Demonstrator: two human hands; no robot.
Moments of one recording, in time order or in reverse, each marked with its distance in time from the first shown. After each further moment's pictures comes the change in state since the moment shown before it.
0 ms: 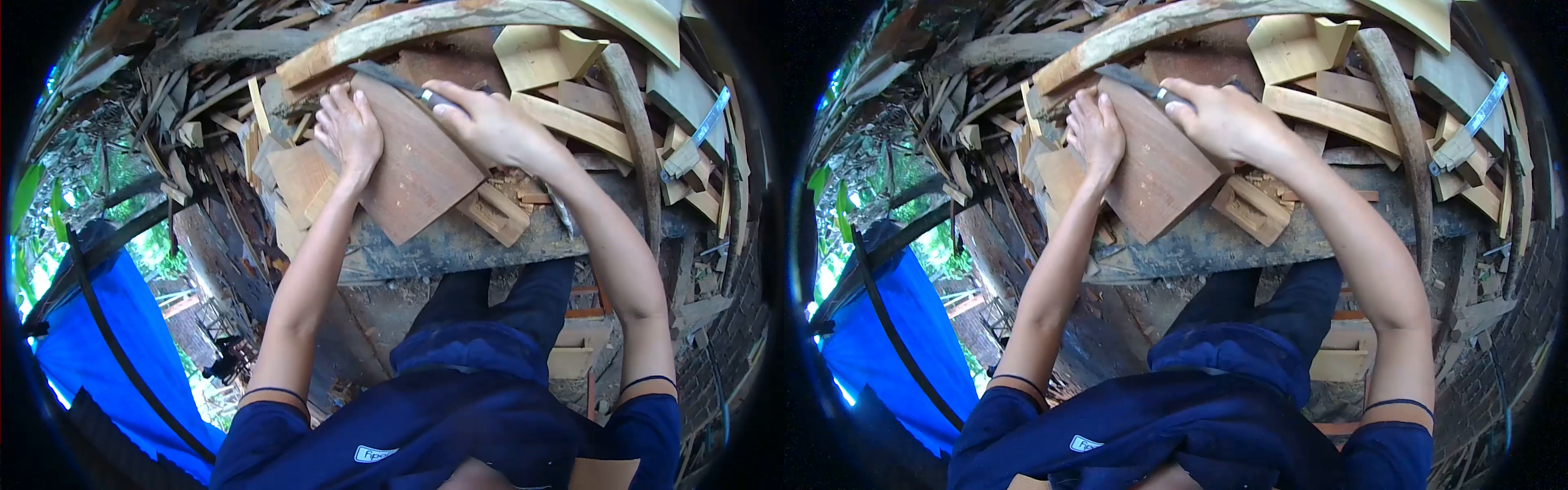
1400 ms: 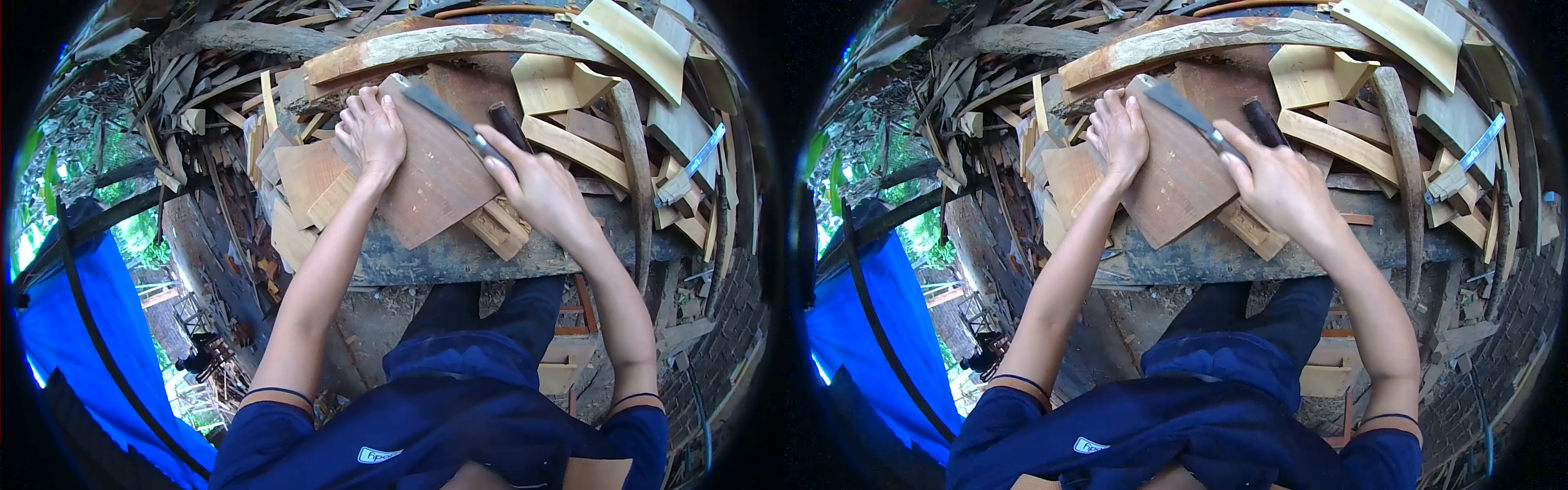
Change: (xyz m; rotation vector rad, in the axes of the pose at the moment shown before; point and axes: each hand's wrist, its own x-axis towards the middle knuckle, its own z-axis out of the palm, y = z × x) left_hand 0.000 0.000 -0.002 -0.021 0.003 -0.029; right_hand -0.053 -0.035 -0.009 -0.249 -0.027 0.171
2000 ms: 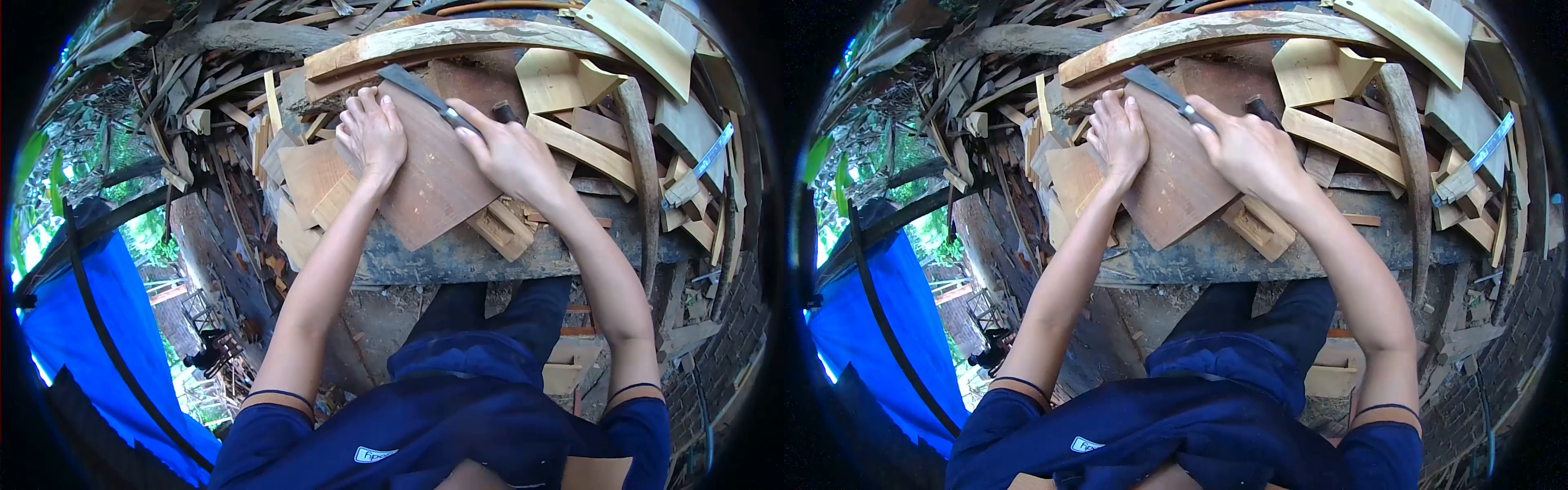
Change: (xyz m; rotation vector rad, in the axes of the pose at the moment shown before) left_hand 0.000 -0.001 0.000 0.016 -0.019 -0.007; right_hand 0.053 0.009 0.034 0.012 0.224 -0.181
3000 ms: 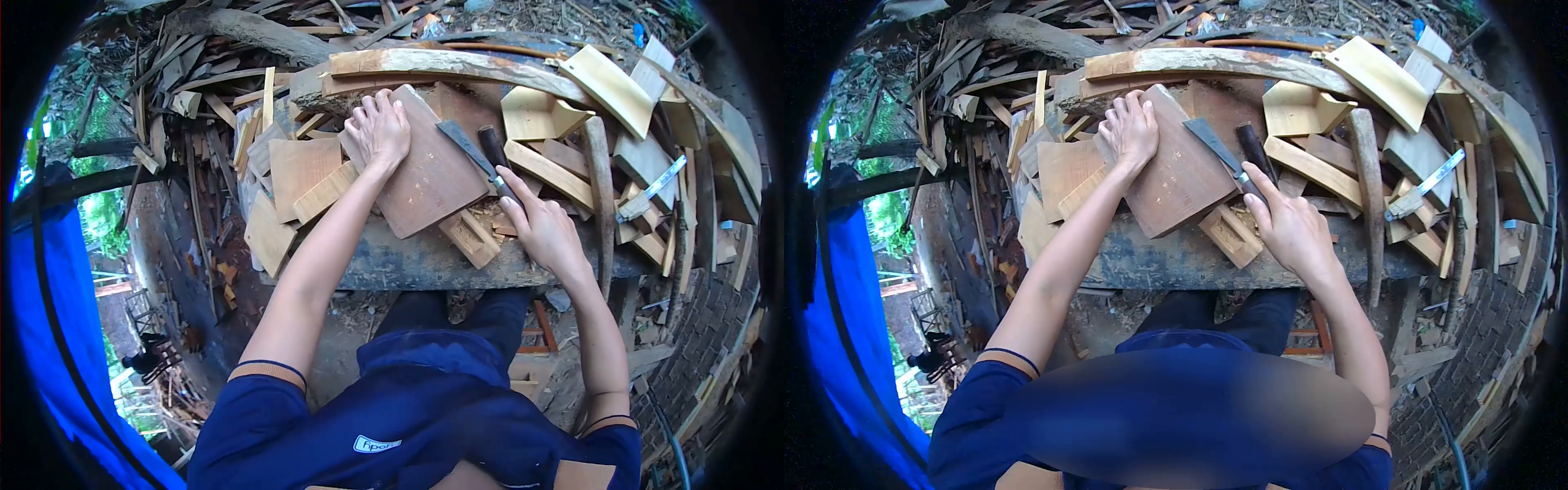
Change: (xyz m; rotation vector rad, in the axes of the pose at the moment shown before) left_hand 0.003 0.001 0.006 -0.045 0.023 -0.035; right_hand -0.099 -0.029 -0.060 -0.175 -0.151 0.175
